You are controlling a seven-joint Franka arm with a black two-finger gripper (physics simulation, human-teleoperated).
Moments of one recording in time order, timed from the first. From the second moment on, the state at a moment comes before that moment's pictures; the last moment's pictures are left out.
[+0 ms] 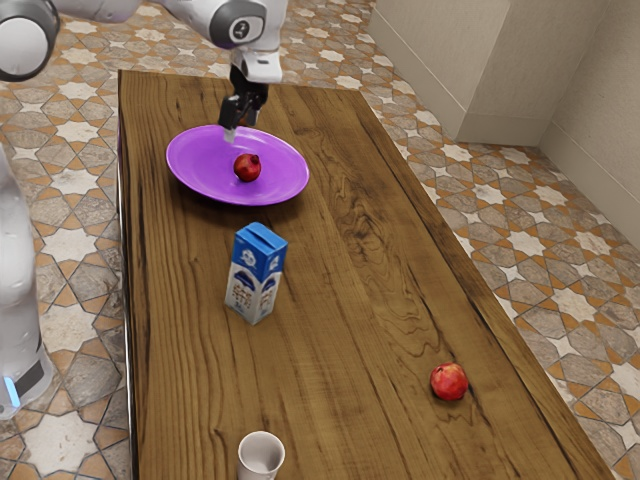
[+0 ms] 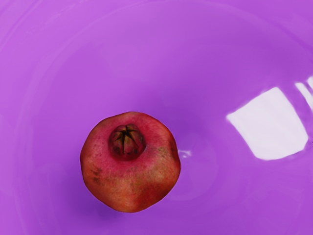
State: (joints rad) arm 0.14 -0.18 0.41 -2.03 0.11 1.88 1.21
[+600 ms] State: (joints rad) arm 0.11 -0.14 0.40 -2.07 0.09 1.96 1.24
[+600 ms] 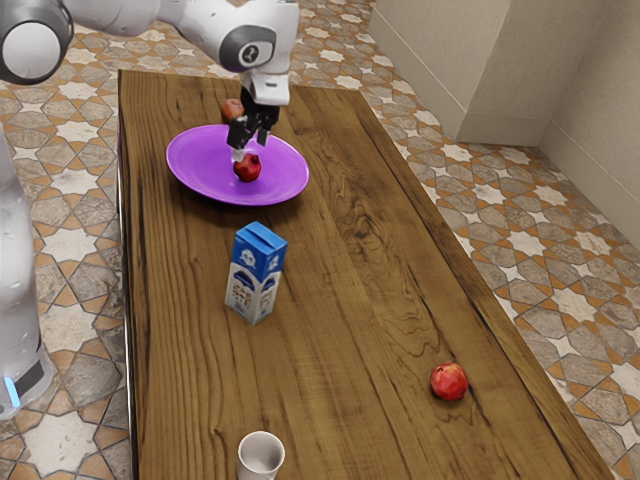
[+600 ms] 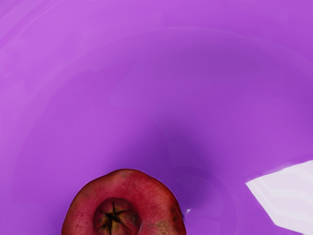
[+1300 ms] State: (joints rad) arm 0.12 -0.08 0.41 -2.10 0.09 2.03 1.26
